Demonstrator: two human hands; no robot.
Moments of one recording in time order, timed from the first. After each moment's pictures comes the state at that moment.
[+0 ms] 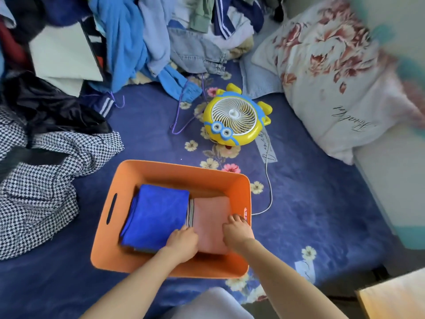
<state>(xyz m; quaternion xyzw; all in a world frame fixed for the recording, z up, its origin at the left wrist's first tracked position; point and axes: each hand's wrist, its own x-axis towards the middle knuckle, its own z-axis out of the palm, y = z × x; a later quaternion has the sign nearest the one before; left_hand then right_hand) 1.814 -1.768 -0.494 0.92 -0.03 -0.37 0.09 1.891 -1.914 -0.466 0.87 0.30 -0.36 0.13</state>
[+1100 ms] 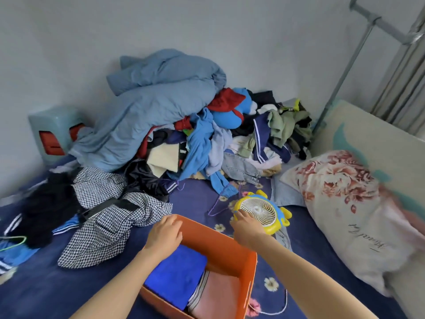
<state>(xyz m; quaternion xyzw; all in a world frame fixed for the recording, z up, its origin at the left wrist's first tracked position) 1.773 -1.703 -0.321 0.97 0.22 0.11 0.02 1.940 -1.887 -0.264 0.87 0.49 -0.06 0.07</state>
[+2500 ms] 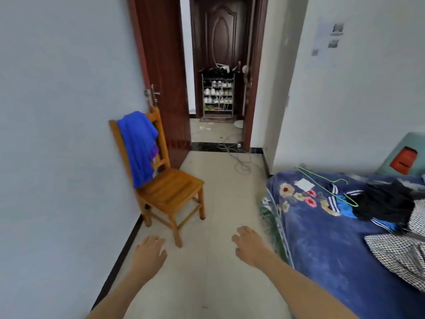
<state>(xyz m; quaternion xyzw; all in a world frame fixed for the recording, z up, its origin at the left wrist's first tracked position) 1.078 -2.113 -0.326 0.44 0.89 0.11 0.03 1.293 -1.910 -0.296 0.25 0.96 -0.02 0.09</state>
